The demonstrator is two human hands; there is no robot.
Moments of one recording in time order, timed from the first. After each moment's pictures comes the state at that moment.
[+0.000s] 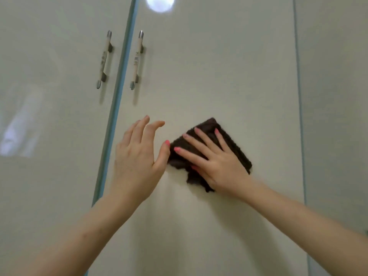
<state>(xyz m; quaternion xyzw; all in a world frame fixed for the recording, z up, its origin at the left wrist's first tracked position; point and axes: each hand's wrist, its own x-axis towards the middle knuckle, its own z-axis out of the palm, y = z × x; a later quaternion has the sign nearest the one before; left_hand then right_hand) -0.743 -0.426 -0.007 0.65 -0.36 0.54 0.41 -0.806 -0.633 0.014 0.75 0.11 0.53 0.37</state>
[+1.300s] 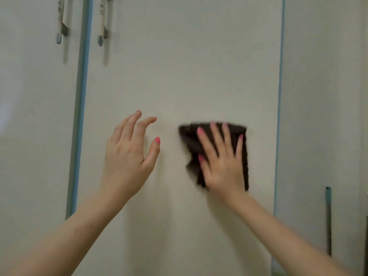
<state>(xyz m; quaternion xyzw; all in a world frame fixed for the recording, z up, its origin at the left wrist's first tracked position) -0.741 -0.452 -0.057 0.67 -0.39 0.50 0.38 -0.827 -0.660 -0.078 0.73 -0.06 0.64 0.24</state>
